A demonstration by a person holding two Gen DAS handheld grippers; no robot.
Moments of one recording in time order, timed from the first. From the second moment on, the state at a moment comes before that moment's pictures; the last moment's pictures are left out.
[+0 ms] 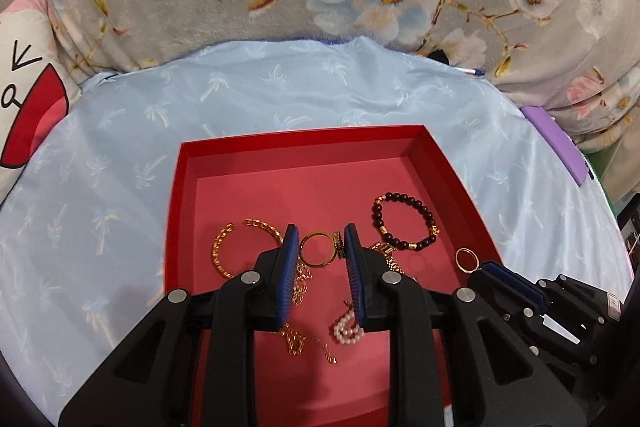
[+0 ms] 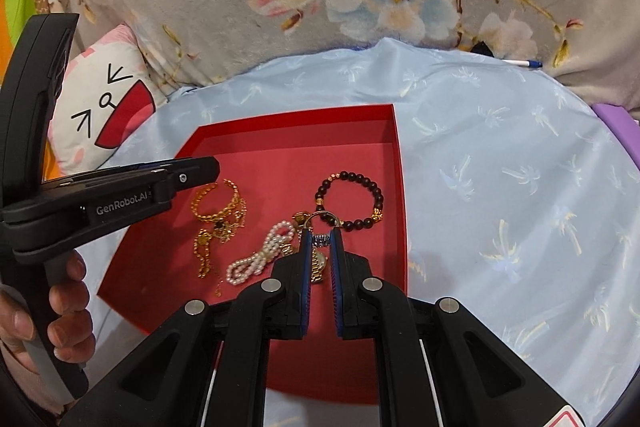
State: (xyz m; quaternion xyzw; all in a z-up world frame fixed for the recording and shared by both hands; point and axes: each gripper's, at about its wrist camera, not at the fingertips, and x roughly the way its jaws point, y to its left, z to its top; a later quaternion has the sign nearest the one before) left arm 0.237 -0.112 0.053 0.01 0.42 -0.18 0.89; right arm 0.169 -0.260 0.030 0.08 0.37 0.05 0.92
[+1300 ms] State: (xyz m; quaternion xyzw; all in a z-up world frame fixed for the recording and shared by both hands) left arm 0.118 -0.040 0.073 0.01 0.37 -0.10 0.92; right arm 0.048 -0.243 0.042 0.08 0.34 0.05 0.93
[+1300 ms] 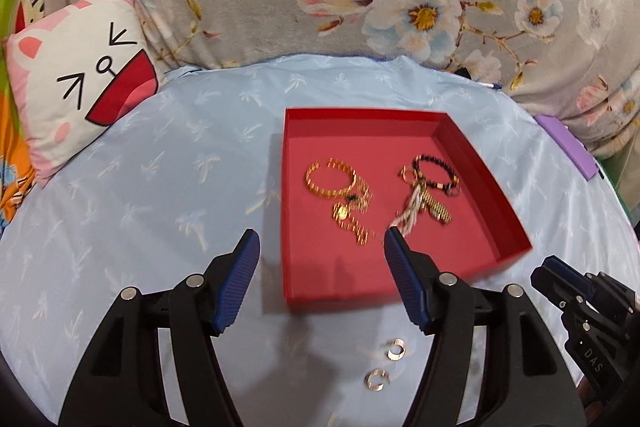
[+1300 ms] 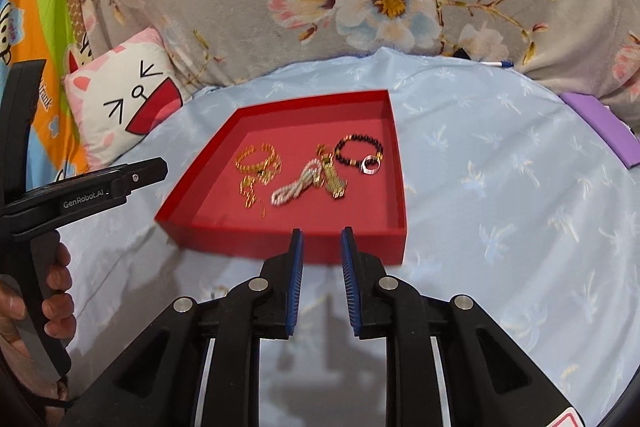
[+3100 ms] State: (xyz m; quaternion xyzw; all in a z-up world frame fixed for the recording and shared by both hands) left arm 0.043 -0.018 -0.002 0.02 0.45 -0.09 0.89; right arm 0.080 -0.157 -0.018 0.00 0.42 0.12 0.90
